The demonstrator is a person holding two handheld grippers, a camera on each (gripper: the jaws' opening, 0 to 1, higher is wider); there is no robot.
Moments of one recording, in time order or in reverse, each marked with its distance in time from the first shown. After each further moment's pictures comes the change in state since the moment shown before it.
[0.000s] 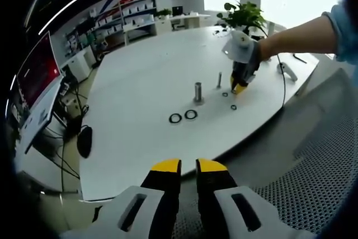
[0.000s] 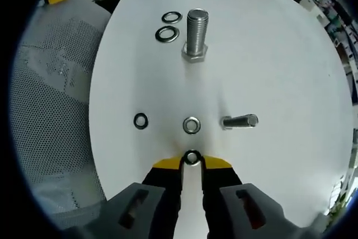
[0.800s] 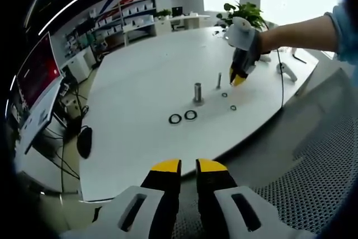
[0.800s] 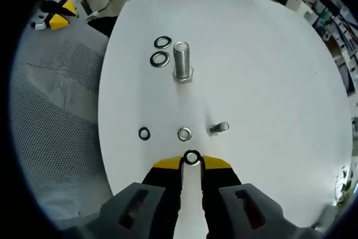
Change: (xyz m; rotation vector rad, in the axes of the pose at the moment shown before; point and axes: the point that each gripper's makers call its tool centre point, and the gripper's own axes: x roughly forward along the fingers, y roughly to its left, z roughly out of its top) left arm -0.001 0.000 0.001 0.002 -0.005 -0.001; right arm -0.036 -0.011 0.018 0.079 -0.108 -0.024
